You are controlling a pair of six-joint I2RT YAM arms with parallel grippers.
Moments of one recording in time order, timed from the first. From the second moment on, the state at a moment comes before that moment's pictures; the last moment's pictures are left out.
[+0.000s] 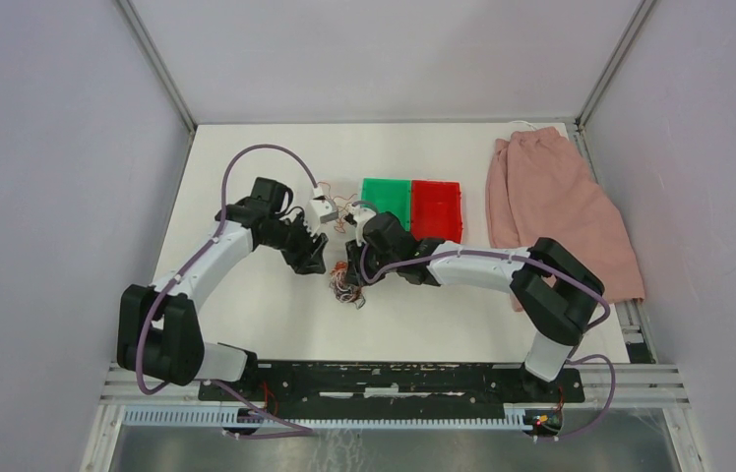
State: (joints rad) left arm -0.27 1.38 0.97 -0.74 0.62 0.62; right arm 0.94 1.74 1.04 0.00 -0.16 0.47
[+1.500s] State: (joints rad) left arm -0.30 1.31 1.00 -0.81 0.71 0.66; right arm 0.84 1.73 0.96 -0.05 -0.21 0.50
